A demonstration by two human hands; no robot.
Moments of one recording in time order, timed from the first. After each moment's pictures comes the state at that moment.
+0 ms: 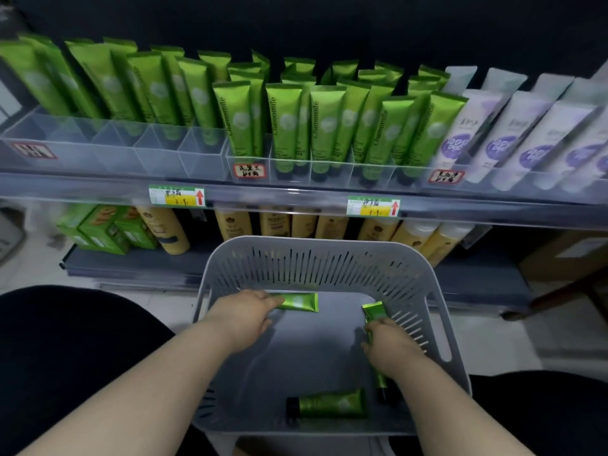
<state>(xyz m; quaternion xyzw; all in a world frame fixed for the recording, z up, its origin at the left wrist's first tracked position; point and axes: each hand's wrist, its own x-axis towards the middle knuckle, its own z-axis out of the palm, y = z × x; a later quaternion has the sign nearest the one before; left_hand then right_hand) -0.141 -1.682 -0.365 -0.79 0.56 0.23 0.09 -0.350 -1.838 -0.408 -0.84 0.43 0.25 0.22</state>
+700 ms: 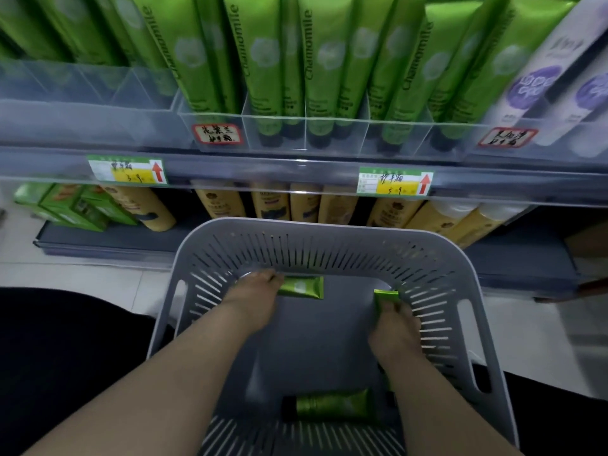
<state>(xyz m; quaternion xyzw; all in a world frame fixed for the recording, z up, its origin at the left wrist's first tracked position) -0.119 -1.733 -0.469 -0.81 0.50 0.28 0.10 -0.329 -1.861 -0.467 -0.77 0.56 0.20 0.24</state>
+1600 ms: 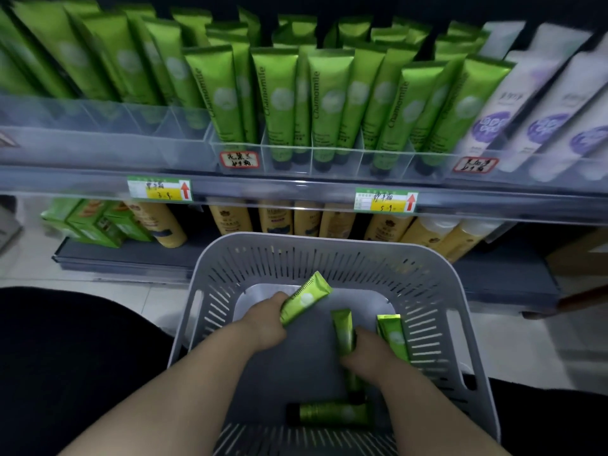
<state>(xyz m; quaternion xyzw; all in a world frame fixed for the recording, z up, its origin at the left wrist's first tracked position) -0.146 -1.718 -0.444 -0.83 0.37 0.41 -0.10 -0.322 -1.828 -0.441 -0.78 0.44 0.24 0.37</state>
